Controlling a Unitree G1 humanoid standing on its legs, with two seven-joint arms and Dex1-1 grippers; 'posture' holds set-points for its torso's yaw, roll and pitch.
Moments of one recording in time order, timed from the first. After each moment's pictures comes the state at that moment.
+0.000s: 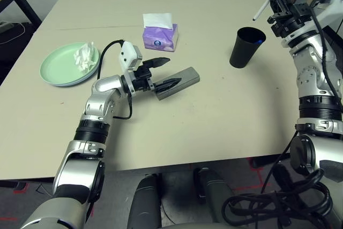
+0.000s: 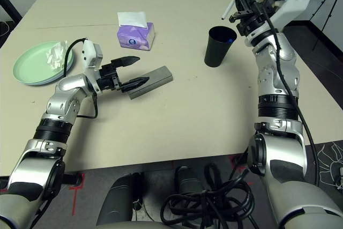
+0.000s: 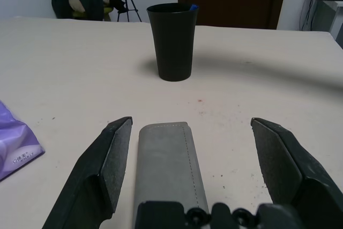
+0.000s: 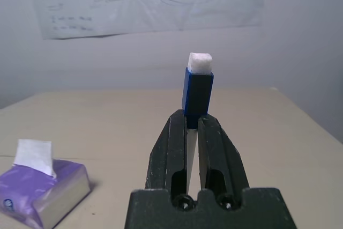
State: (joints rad) left arm -0.69 0.41 -0.02 0.44 -0.33 0.03 -1.10; right arm -0.88 -0.35 -0.29 0.40 0.31 0.12 0.29
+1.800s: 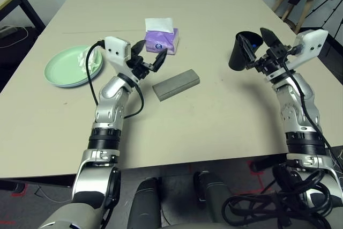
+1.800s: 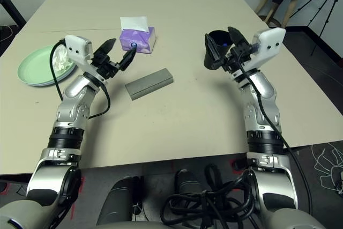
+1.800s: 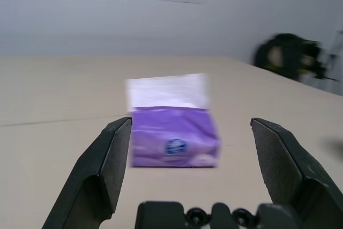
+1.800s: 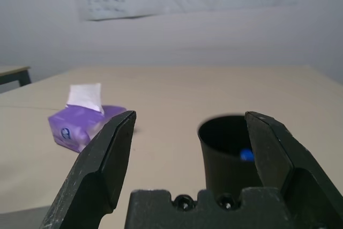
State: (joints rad) left arm -0.58 0.21 0.21 0.31 -0.22 -0.01 -0.26; right arm -0.50 -0.26 -0.24 0.22 0.35 0.00 0.40
